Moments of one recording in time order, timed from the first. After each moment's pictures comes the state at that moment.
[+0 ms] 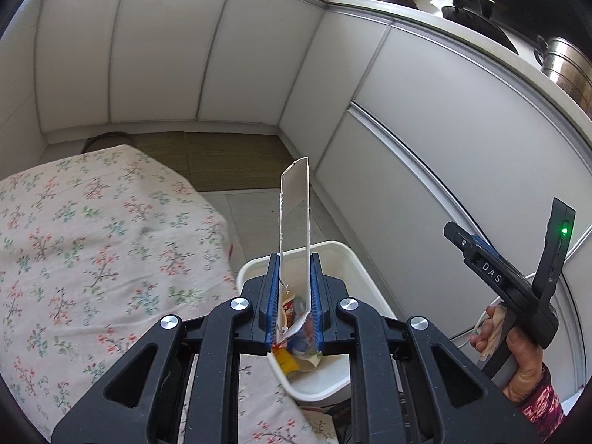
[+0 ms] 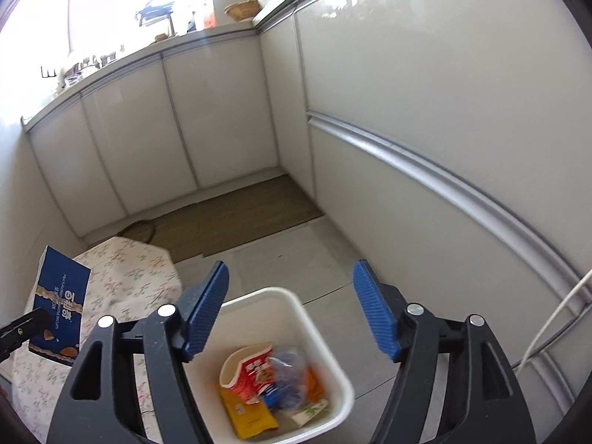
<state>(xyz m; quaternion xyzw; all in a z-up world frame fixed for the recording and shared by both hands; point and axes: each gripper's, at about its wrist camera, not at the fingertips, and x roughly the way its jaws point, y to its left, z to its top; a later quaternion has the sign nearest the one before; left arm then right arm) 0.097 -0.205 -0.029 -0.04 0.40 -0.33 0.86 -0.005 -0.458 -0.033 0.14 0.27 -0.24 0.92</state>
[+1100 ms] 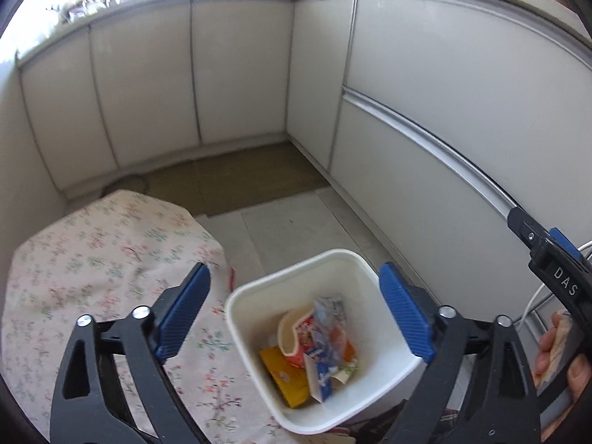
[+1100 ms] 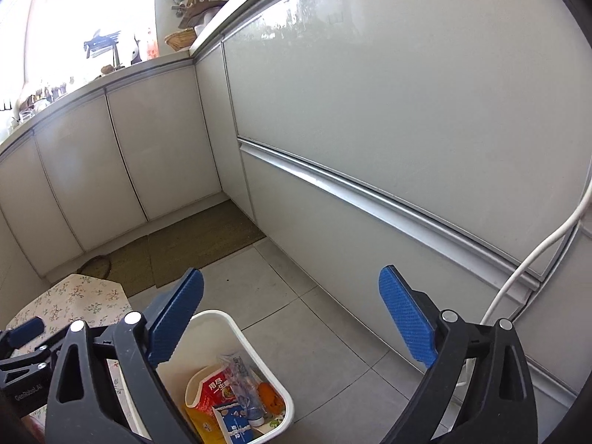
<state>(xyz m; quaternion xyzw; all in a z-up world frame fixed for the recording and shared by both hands) 0.075 -0.296 -0.029 0.08 0.35 -0.28 0.89 -0.050 -0.479 -0.017 0.16 0.23 -0.34 0.90</state>
